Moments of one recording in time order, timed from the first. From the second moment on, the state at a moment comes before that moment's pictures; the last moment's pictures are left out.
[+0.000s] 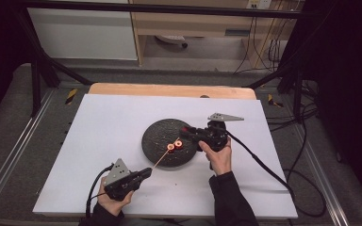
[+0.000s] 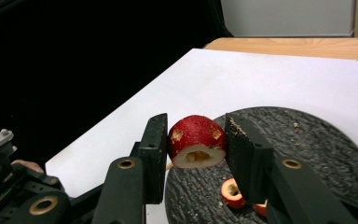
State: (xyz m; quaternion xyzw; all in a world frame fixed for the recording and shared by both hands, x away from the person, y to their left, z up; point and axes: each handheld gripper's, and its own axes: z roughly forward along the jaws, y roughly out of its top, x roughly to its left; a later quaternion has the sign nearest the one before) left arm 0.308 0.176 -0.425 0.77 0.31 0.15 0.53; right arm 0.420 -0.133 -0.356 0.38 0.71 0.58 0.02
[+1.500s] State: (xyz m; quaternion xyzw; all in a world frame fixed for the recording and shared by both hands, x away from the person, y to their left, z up) left arm 0.312 0.186 -0.425 0.77 0.33 0.16 0.53; right arm 0.481 -0.115 -0.439 0.46 0.75 0.47 0.06
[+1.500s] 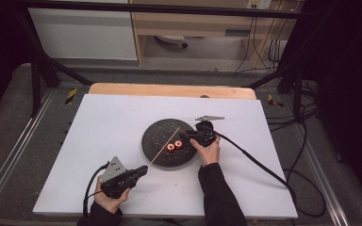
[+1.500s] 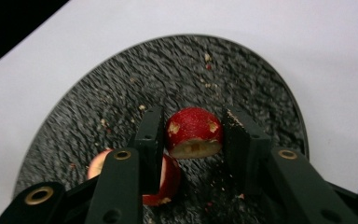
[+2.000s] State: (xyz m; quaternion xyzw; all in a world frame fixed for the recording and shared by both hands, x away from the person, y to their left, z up) left arm 0.313 0.186 -0.426 0.77 0.33 0.16 0.53; right arm 0.474 -0.119 -0.433 0.45 0.76 0.46 0.08
